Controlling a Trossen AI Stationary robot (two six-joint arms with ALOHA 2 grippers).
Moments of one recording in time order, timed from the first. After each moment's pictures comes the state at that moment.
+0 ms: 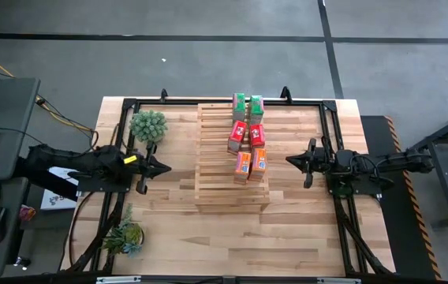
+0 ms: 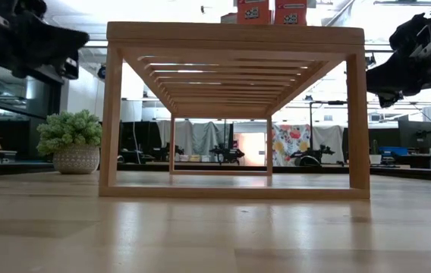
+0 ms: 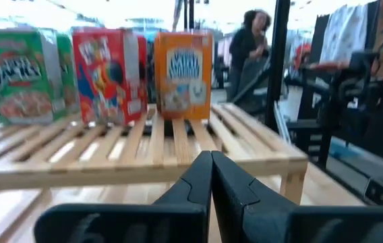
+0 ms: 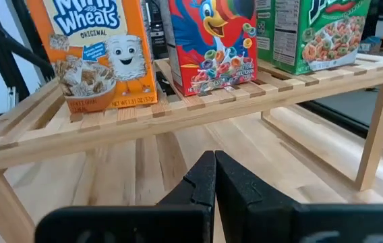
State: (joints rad) left arm -0.11 0.16 0.01 0.23 -0.01 0.01; right arm 0.11 0.14 0.01 0.05 0.32 0.13
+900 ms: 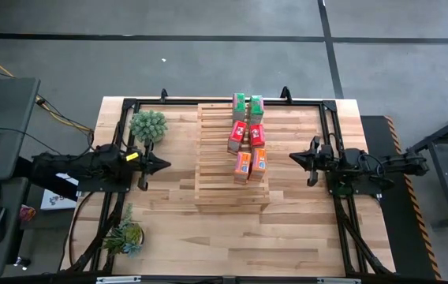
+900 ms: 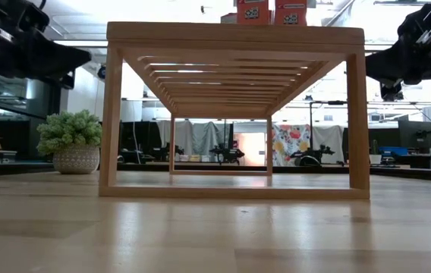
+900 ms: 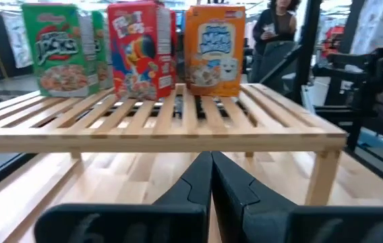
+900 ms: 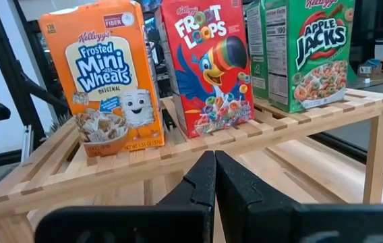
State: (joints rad) left arm -0.02 0.00 0.01 0.01 -0.01 0.01; right arm 0.11 0.01 0.01 0.06 0.32 0.13
